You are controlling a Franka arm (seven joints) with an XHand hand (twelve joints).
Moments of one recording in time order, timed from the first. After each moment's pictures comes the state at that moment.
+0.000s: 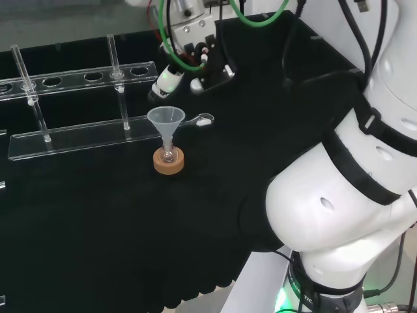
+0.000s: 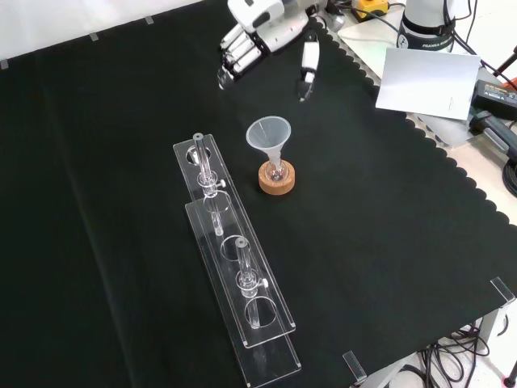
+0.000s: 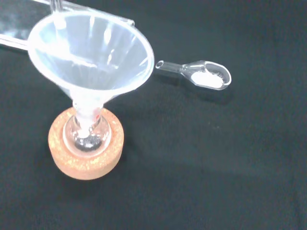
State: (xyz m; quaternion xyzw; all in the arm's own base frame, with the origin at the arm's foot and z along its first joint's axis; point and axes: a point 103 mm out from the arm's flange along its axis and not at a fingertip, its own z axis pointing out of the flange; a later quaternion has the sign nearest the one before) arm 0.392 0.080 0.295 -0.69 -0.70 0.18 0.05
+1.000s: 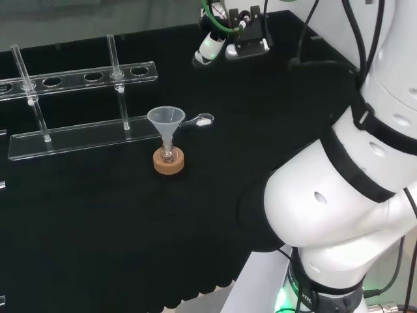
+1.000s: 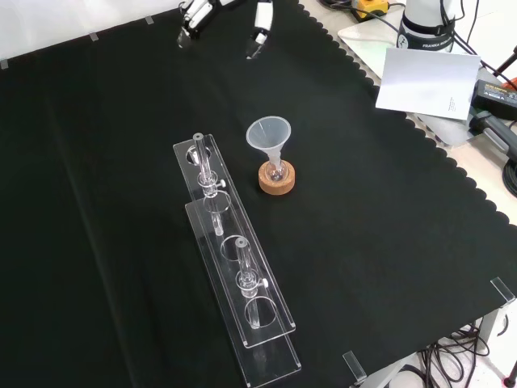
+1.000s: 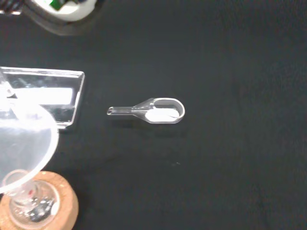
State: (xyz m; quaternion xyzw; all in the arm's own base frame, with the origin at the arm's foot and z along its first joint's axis) arm 0.434 -0.007 0.317 -0.73 -0.67 0.11 0.10
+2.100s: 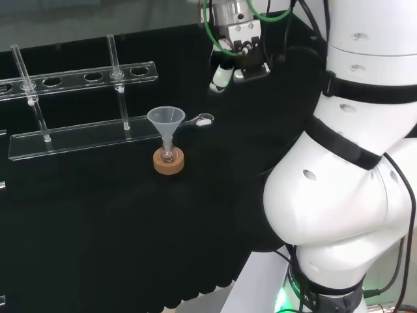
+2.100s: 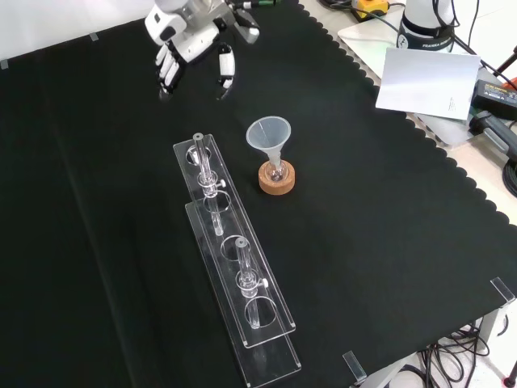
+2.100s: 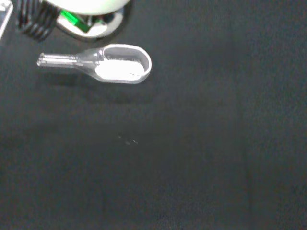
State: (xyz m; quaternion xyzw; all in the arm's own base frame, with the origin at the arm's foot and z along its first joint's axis) arm 0.497 -0.052 0.204 -0.70 -0.67 0.17 0.14
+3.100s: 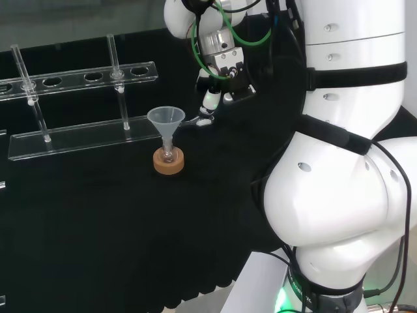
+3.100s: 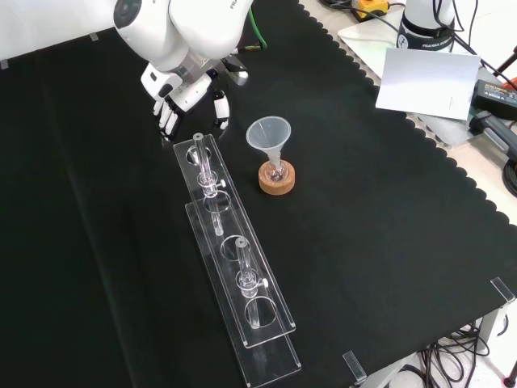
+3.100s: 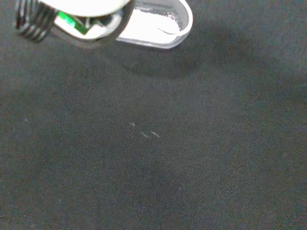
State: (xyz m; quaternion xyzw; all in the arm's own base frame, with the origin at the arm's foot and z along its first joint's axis) arm 0.530 -0.036 0.122 -0.66 -0.71 0.20 0.14
